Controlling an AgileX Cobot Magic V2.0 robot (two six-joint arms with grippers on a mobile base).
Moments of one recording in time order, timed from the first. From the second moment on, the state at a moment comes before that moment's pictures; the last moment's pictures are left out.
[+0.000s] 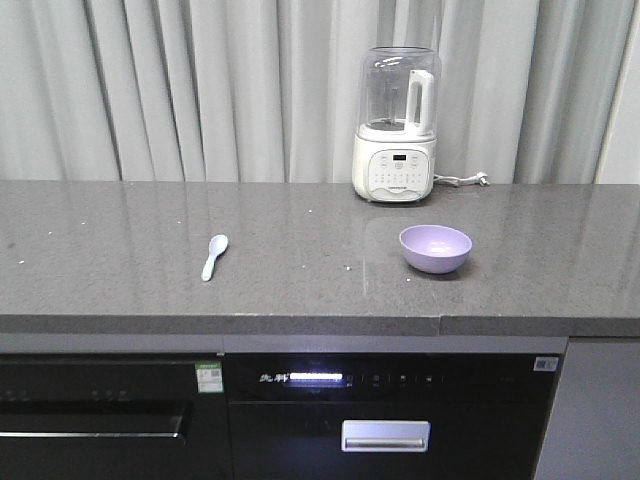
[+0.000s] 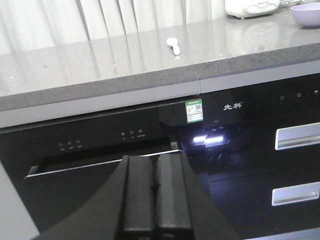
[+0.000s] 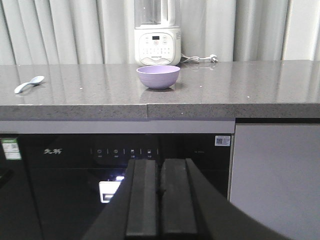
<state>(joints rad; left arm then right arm) -0.08 -0.01 0.03 0.05 0.20 0.05 0.04 -0.01 0.03 -0.02 0.10 0.04</state>
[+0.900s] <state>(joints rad) -0.08 -0.01 0.03 0.05 0.21 0.05 0.04 -0.01 0.03 -0.02 0.10 0.04</state>
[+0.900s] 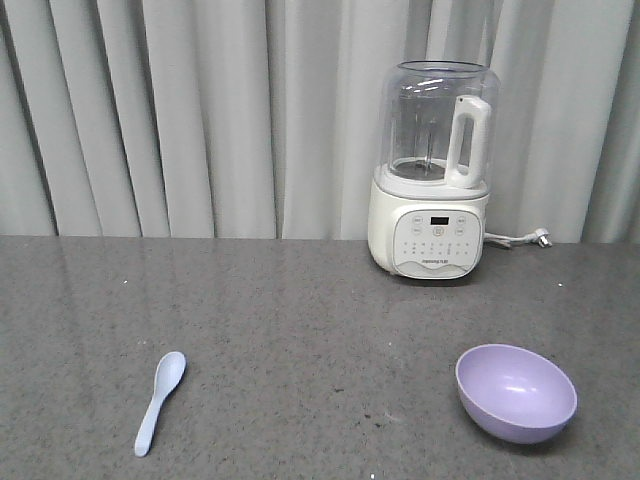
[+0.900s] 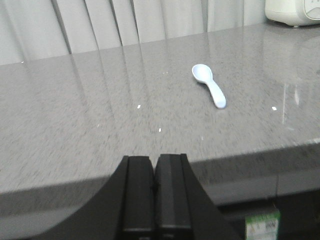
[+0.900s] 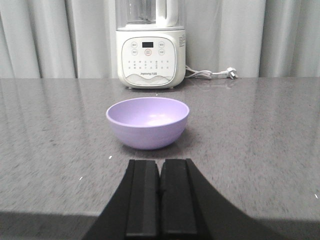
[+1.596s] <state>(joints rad) -0.08 -0.01 0.03 0.05 0.21 0.05 0.04 -0.01 0.03 -0.02 0.10 0.04</state>
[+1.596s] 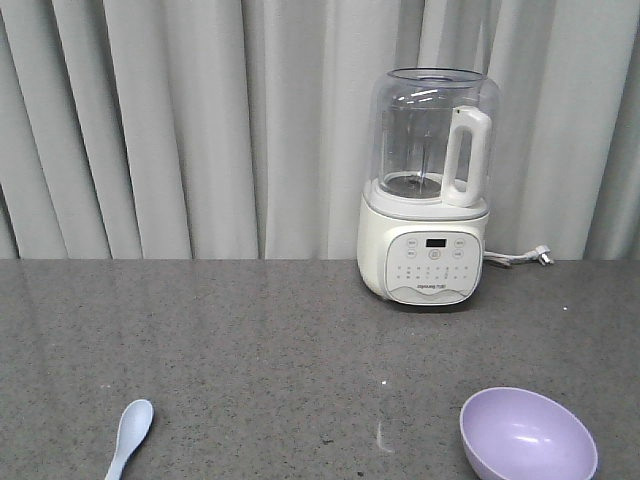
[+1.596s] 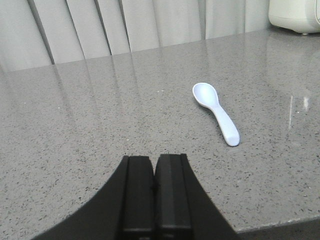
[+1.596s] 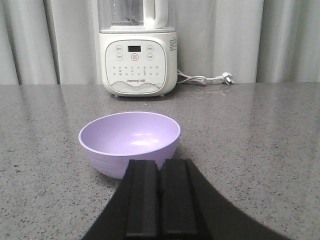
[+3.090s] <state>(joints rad) -0.08 0.96 -0.81 -0.06 -0.04 0.02 0.04 1.03 -0.86 -0.07 0.02 0.04</state>
